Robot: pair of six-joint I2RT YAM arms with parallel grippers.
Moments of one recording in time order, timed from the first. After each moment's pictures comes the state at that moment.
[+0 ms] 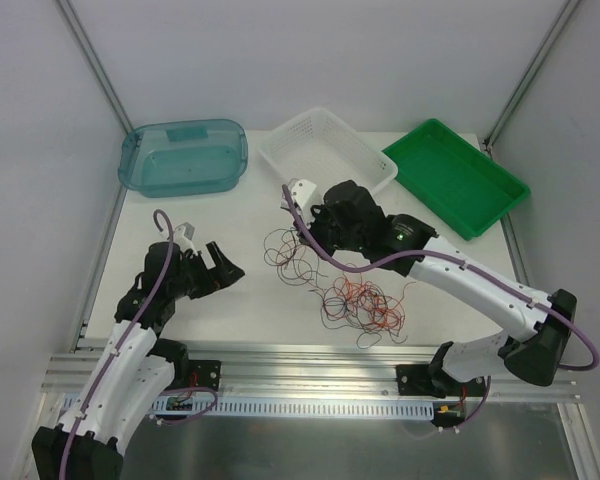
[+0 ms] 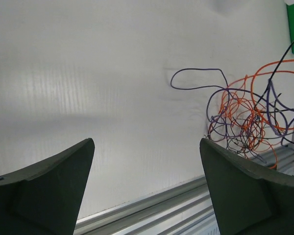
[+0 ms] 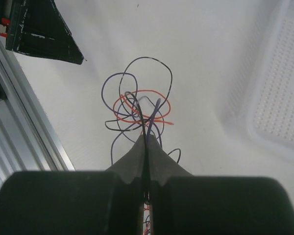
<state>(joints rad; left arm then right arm) -0.19 0.61 0.47 -0.52 0.27 -0.64 0.98 1.37 1.38 -0.59 -0.03 -0.15</state>
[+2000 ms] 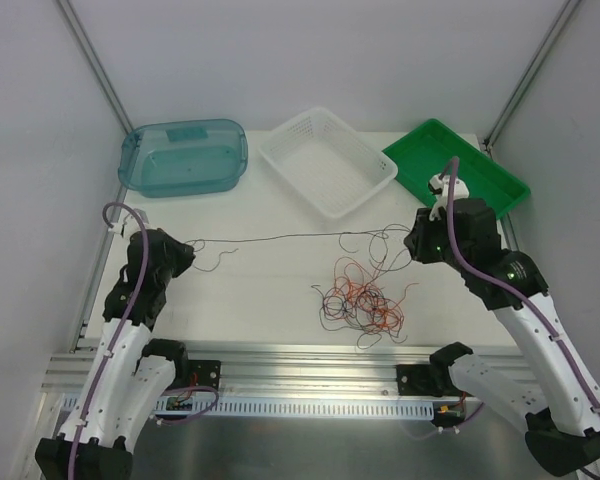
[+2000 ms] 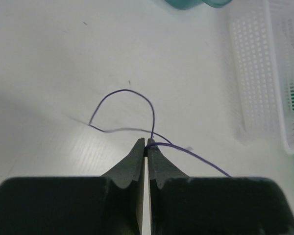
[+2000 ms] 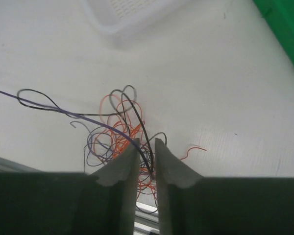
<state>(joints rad) -0.14 0.62 0.58 -0.47 -0.12 -0.77 0.49 0.86 1.12 -0.86 0.08 0.25</state>
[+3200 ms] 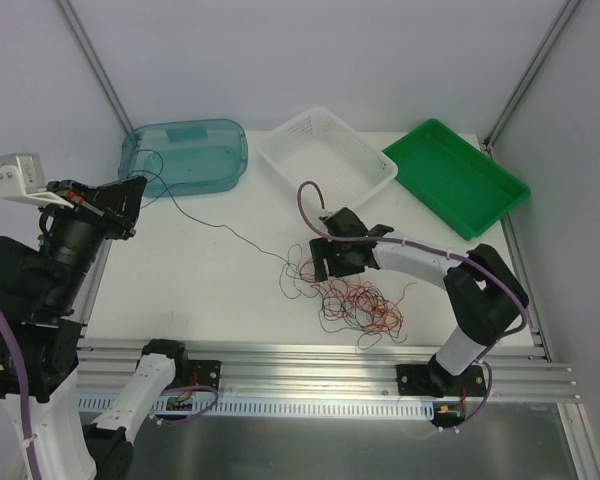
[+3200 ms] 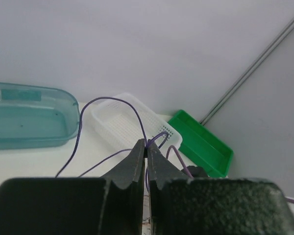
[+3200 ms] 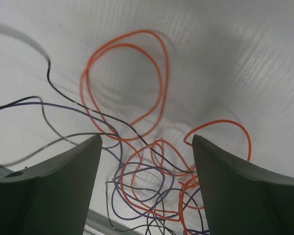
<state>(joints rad) -0.09 0.71 1.60 -0.76 0.15 -0.48 0.76 1.64 1.01 -0.43 -0.04 0.42</state>
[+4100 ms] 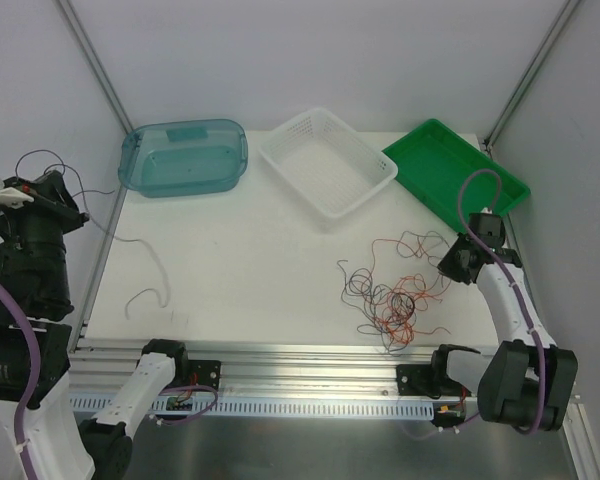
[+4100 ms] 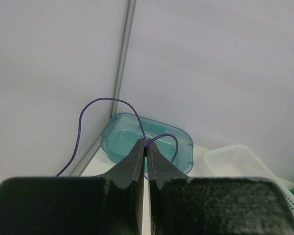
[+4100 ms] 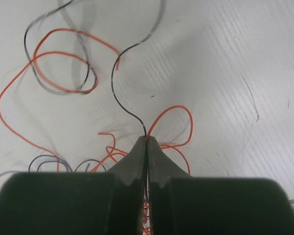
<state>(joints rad) -0.09 0.76 1.74 -0.79 -0.41 -0.17 -0.09 1.13 0.73 -0.64 0.03 0.49</state>
